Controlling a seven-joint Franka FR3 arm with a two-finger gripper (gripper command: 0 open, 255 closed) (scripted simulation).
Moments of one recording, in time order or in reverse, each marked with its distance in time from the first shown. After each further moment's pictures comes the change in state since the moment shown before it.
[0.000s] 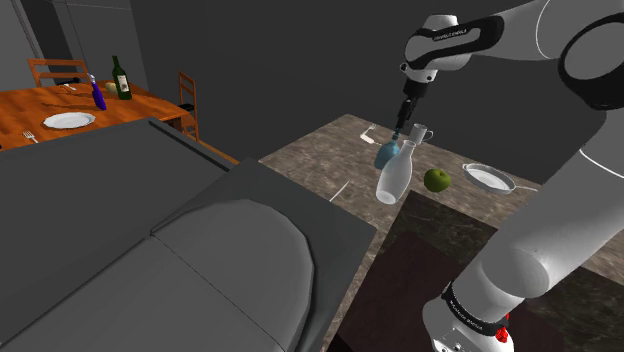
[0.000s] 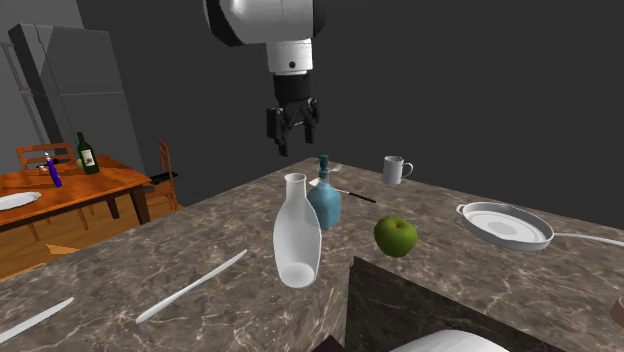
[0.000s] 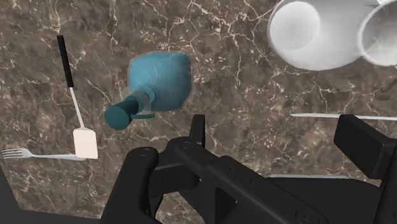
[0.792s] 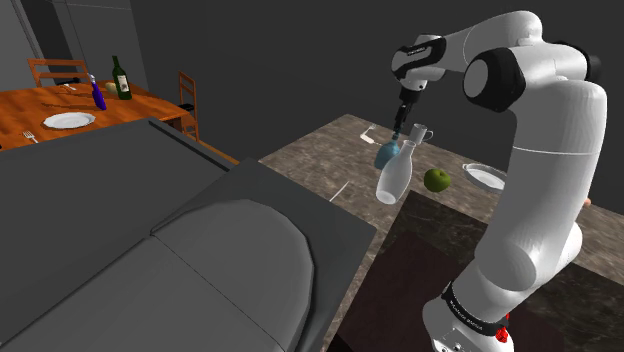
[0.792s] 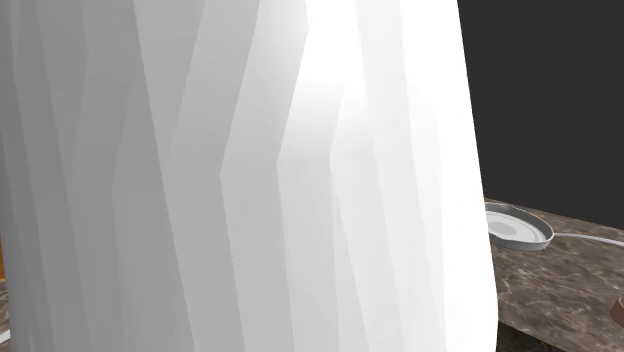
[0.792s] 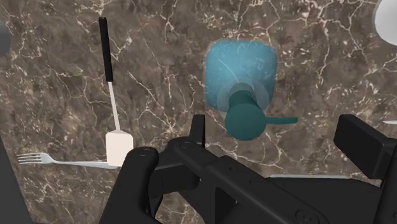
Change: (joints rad) arm -0.150 0.447 -0.042 0.393 0.218 0.006 -0.261
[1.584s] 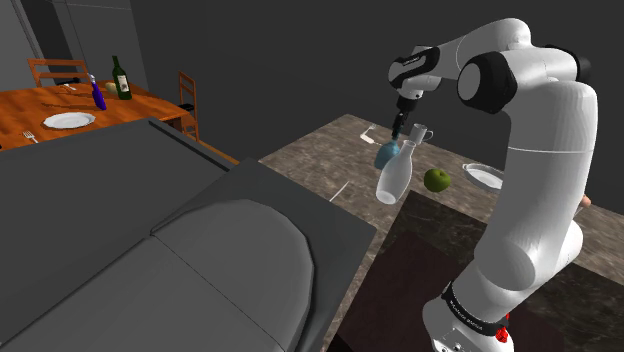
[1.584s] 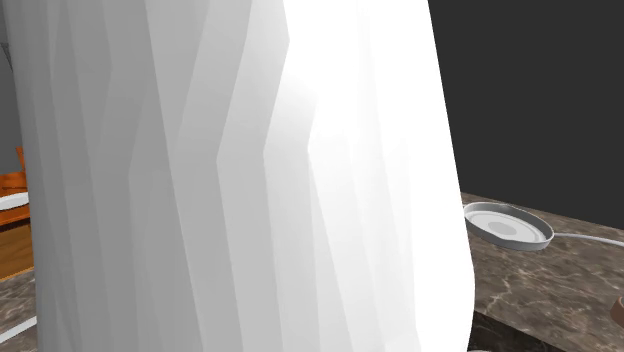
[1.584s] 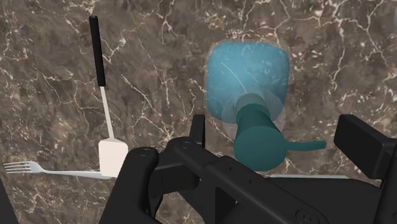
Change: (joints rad) arm -0.011 0.039 0.008 -0.035 0.020 0.071 -0.015
